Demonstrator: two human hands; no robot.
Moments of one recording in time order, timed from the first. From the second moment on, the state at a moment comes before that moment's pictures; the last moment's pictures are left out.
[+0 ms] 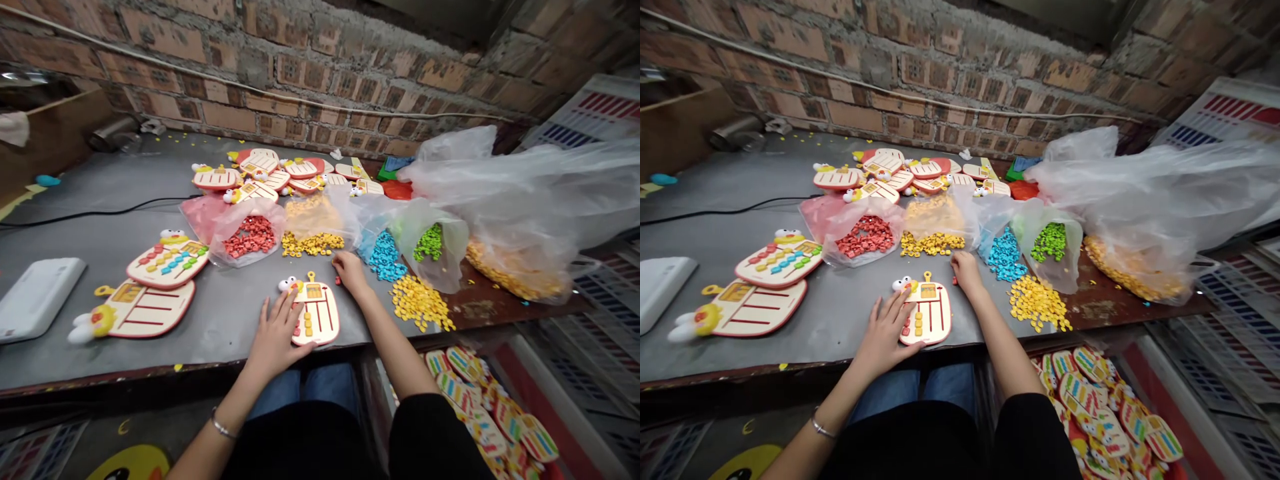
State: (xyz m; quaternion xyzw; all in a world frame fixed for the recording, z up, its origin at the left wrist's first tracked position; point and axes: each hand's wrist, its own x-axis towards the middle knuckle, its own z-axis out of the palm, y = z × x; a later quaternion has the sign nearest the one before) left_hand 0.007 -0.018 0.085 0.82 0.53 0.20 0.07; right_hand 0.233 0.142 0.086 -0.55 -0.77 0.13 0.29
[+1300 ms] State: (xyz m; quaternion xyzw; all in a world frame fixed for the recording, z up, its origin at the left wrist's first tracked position) left_hand 0.005 -0.016 0.080 0.83 0.52 0.21 0.07; right_hand 0.208 0.056 0.112 -0.31 -0.83 0.37 0.29
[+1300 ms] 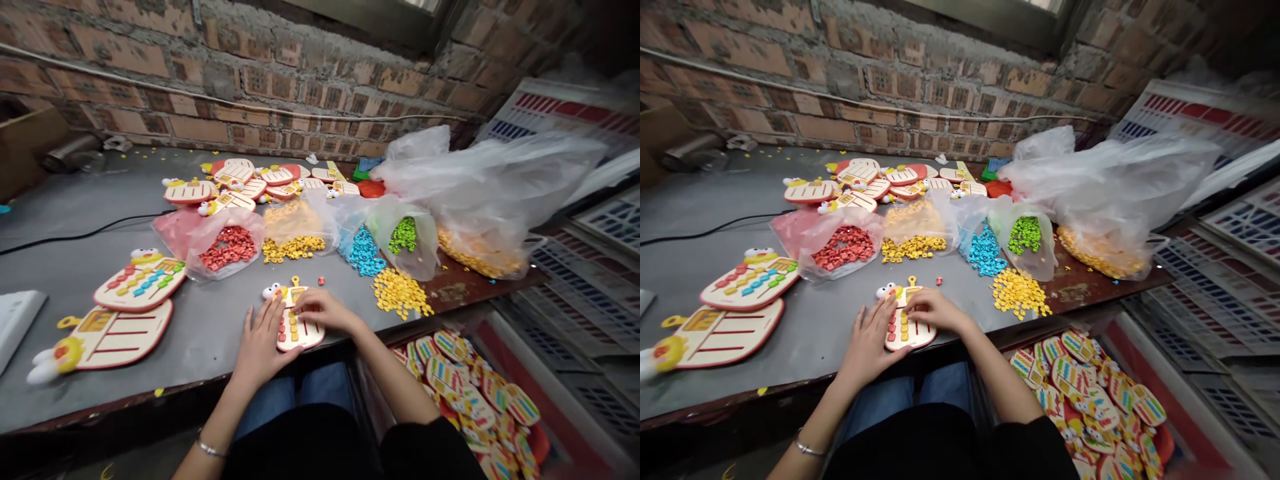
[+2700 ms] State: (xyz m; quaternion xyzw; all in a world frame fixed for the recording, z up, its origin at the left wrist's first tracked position) left_hand 0.028 -0.019 0.082 0.83 0.50 0.25 0.07; right_hand 0.233 0.055 0.091 -0.38 -0.84 0.23 0.32
